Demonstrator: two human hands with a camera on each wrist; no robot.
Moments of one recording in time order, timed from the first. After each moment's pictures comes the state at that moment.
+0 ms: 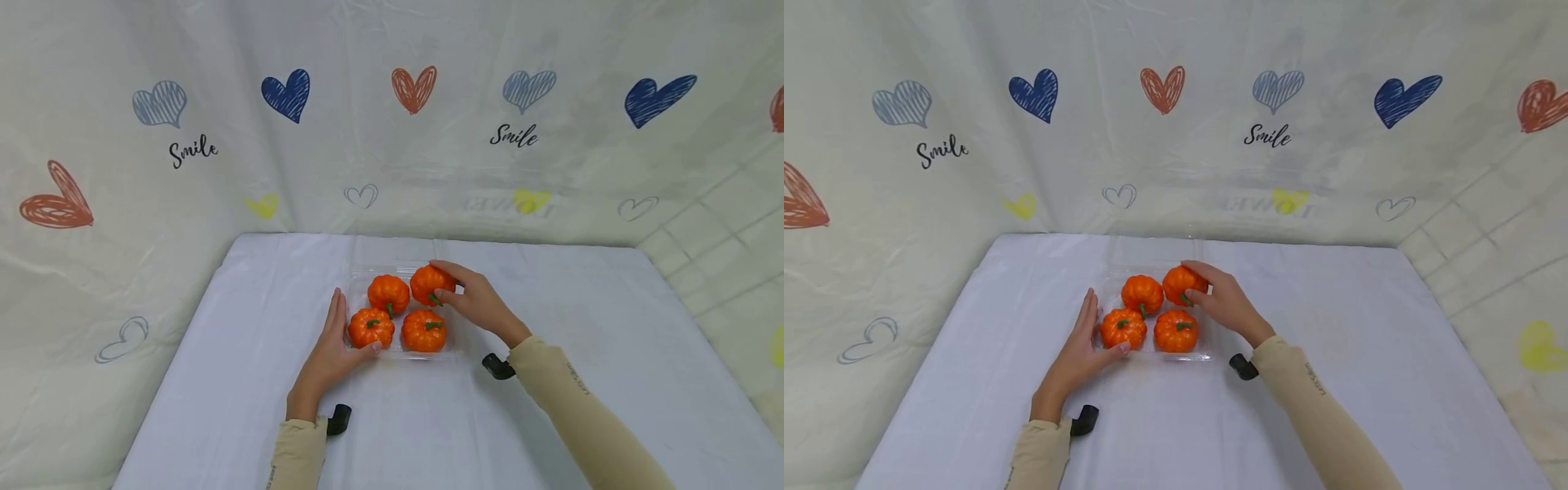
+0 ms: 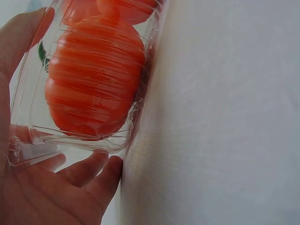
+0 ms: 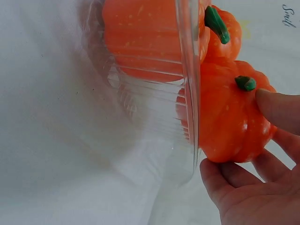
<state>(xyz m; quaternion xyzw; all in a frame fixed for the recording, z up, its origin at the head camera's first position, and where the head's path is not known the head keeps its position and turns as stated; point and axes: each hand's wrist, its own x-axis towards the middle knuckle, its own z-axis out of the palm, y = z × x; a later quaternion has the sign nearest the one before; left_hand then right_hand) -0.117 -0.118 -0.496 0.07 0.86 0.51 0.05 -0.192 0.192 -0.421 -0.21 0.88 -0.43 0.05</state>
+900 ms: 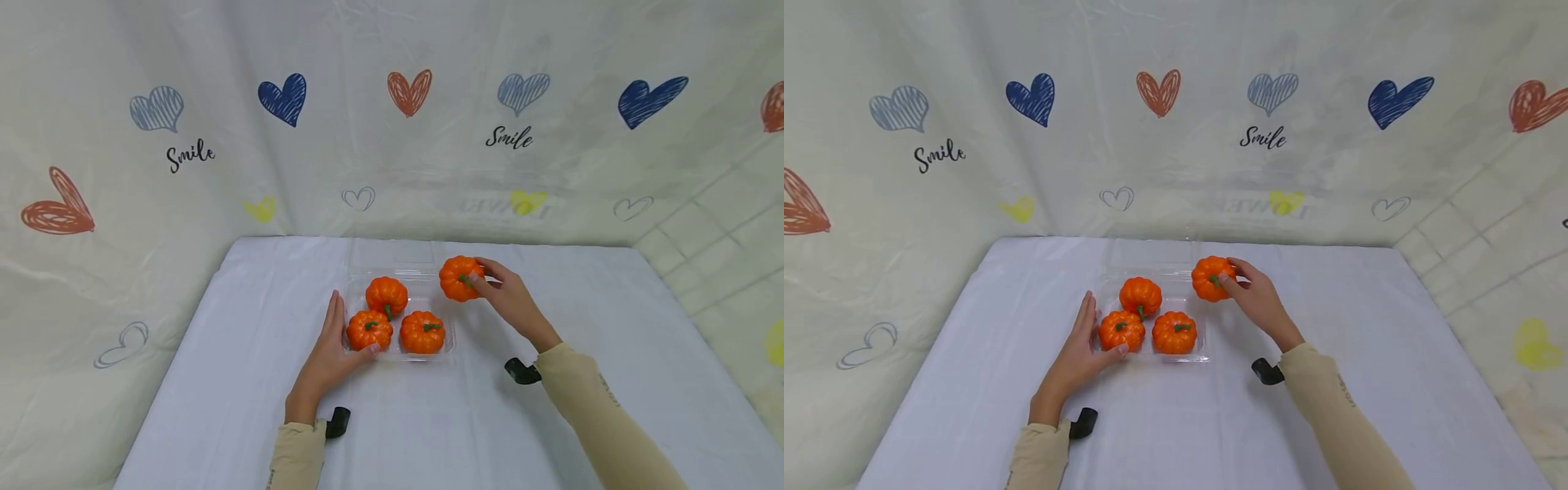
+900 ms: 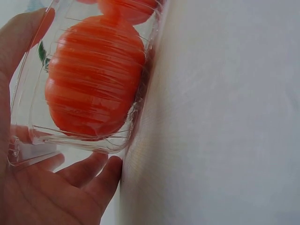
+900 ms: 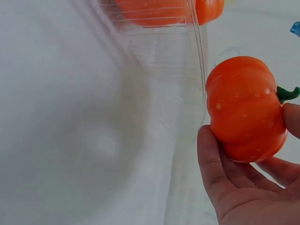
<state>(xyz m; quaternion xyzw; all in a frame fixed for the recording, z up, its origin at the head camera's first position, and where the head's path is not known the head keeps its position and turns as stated) -0.117 -0.117 -0.495 0.07 0.86 0.51 0.06 -0.186 0.242 -0.418 -0.07 0.86 -0.50 0.05</state>
